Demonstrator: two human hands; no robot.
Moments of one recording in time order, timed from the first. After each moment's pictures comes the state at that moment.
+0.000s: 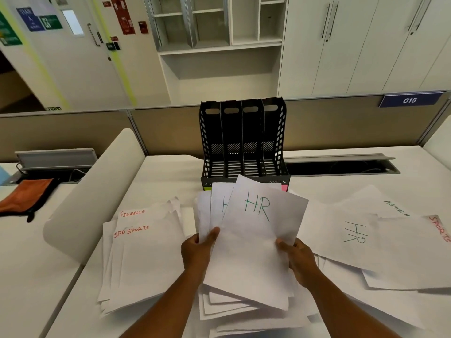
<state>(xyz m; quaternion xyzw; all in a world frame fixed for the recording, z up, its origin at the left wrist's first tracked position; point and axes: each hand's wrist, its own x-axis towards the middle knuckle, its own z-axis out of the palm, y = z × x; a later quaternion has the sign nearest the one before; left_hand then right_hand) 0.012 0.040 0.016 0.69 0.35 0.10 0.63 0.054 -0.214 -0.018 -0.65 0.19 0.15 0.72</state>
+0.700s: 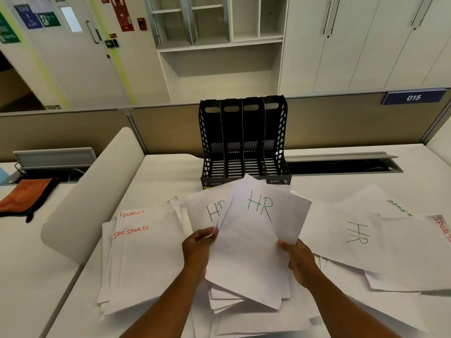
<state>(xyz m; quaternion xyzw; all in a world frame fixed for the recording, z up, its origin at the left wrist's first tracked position) 0.021 0.040 0.017 0.62 0.33 0.10 0.71 0.061 -0.211 -0.019 -0.63 0.21 0.17 0.73</state>
